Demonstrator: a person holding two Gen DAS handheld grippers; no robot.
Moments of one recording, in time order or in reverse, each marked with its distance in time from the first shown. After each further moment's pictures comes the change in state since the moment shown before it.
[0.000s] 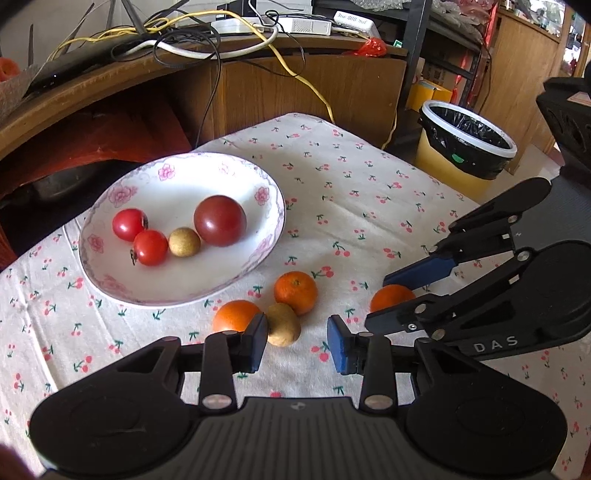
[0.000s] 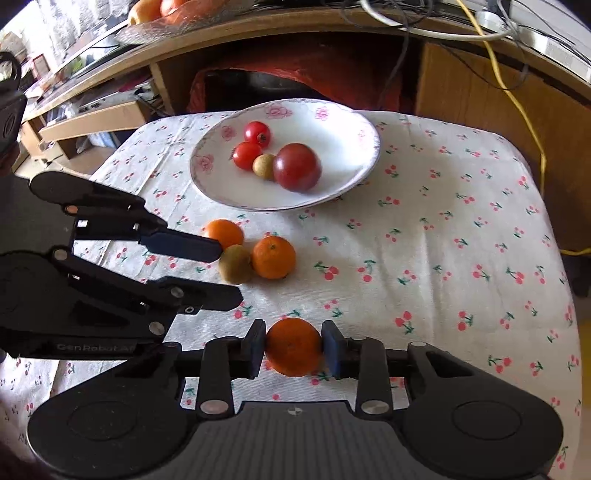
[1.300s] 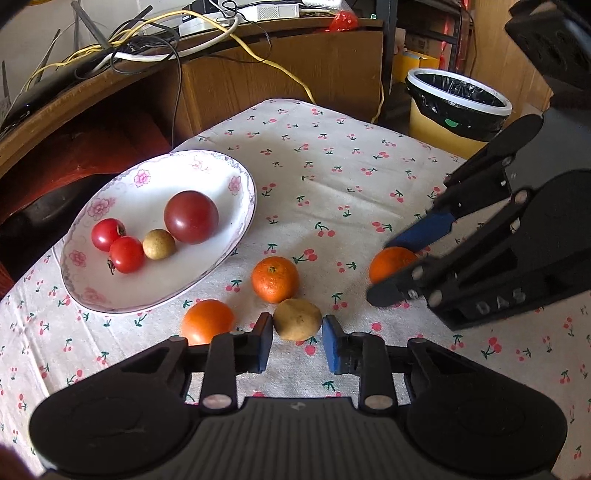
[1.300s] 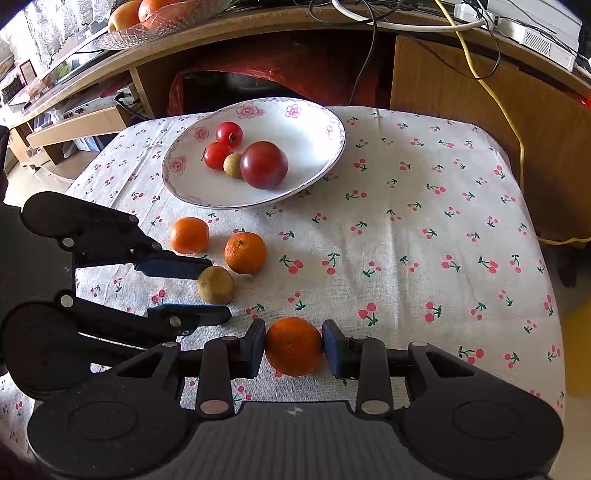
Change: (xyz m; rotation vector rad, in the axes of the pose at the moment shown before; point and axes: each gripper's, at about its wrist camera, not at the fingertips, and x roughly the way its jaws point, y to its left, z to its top) left arm 0.015 -0.027 -0.007 0.131 0.039 0.058; right arm -0.003 -0.017 -0.003 0.016 0.006 -0.028
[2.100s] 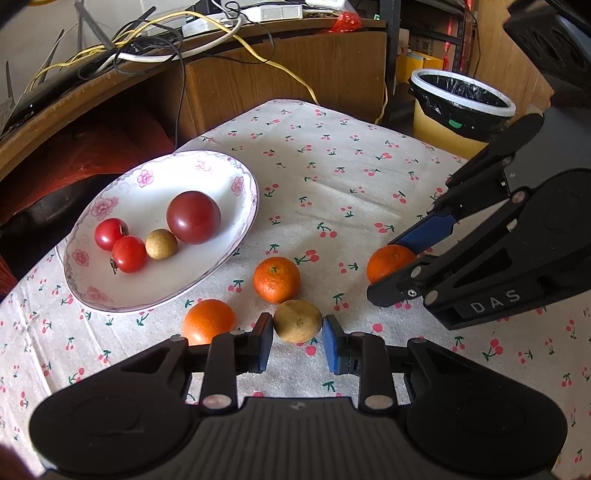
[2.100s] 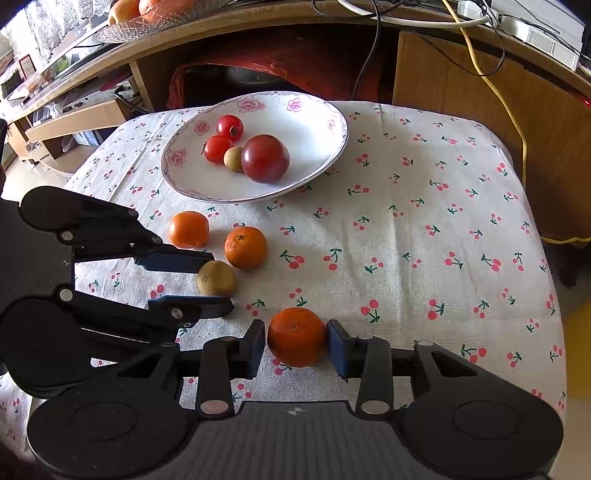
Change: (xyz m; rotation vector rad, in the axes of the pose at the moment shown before) left arm -0.002 -0.002 0.001 0.001 0.002 0.016; right arm 0.004 0.001 0.000 -0.006 0.018 -0.006
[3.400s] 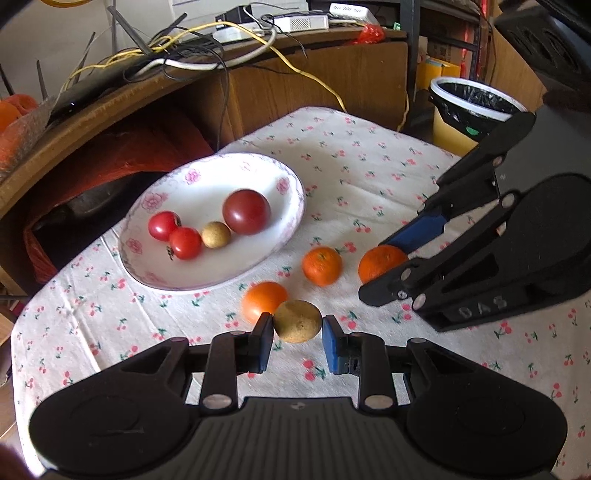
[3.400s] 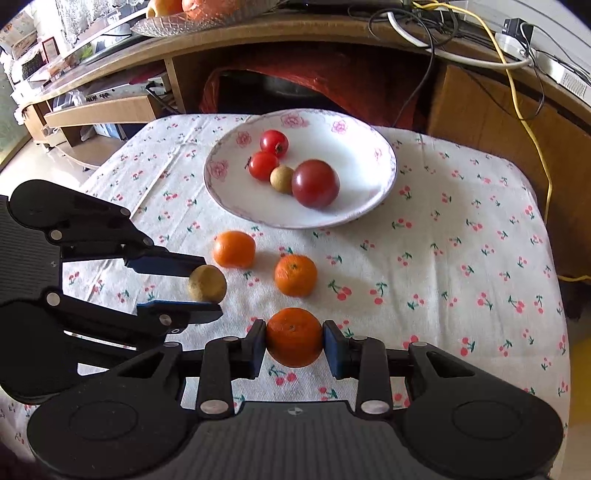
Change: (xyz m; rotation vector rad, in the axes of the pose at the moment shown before) left arm -0.033 0.023 -0.009 -0.029 -0.020 0.066; right arm -0.002 0.033 0.018 -0.084 -0.025 0.019
